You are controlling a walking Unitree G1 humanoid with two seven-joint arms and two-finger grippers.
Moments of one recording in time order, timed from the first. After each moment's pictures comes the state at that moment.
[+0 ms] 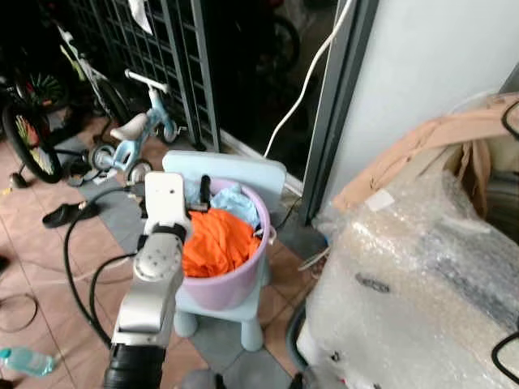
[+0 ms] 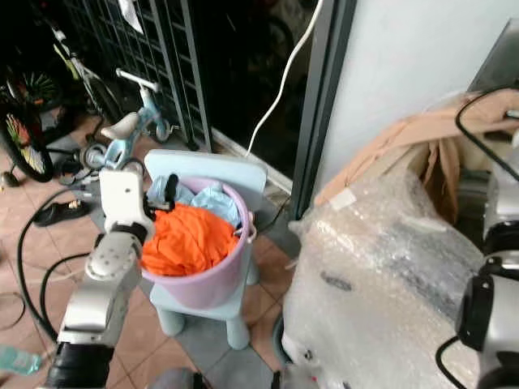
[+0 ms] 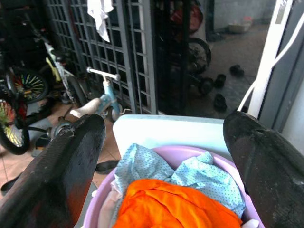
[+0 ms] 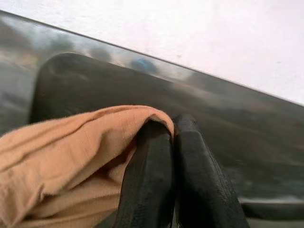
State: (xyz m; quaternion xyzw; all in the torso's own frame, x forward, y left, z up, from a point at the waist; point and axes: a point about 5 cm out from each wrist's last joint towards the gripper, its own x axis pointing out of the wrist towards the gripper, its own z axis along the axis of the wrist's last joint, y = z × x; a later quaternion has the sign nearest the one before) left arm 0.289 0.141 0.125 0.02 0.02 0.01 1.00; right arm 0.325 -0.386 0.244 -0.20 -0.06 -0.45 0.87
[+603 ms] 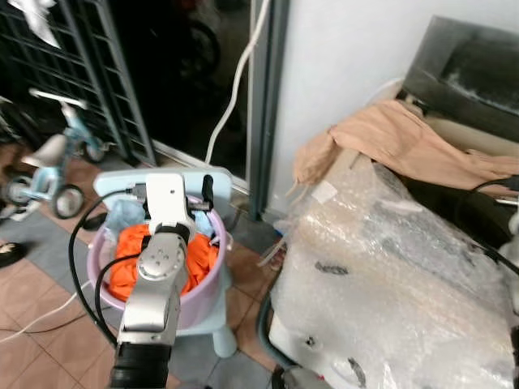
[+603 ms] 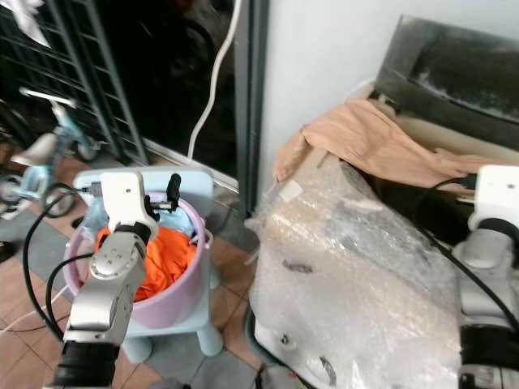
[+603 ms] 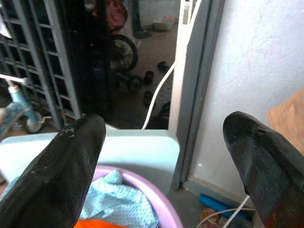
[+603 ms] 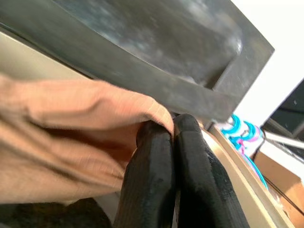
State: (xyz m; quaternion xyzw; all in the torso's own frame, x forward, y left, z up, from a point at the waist) left arm 0.291 0.131 0.127 -0.01 0.02 0.00 1.00; right arm 0.274 -0.330 0.162 -0.28 0.00 -0.34 0.90
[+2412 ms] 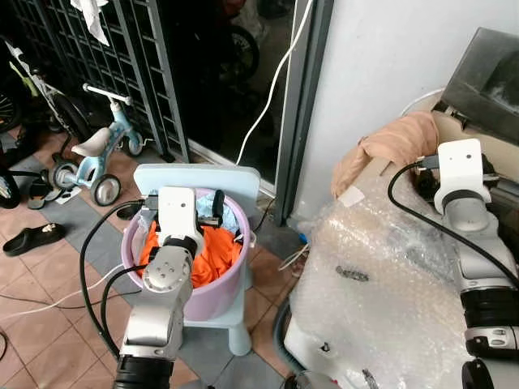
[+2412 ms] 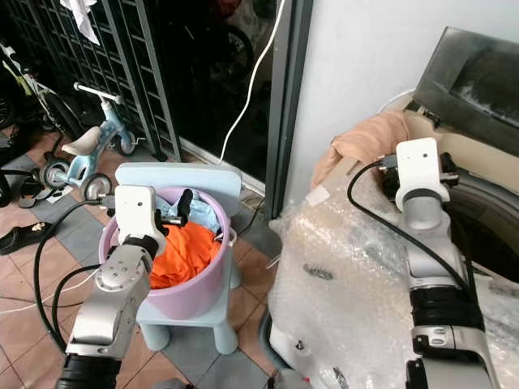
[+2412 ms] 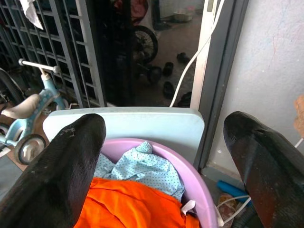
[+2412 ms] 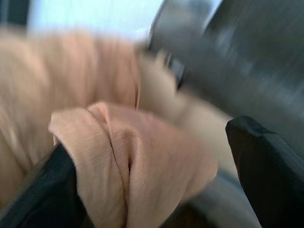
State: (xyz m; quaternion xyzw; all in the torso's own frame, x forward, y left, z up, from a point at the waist) left arm 0.278 0.120 0.112 0.00 0.05 -0.05 1.00; right arm 0.327 -0.273 0.175 -0.22 0.03 -0.18 0.96
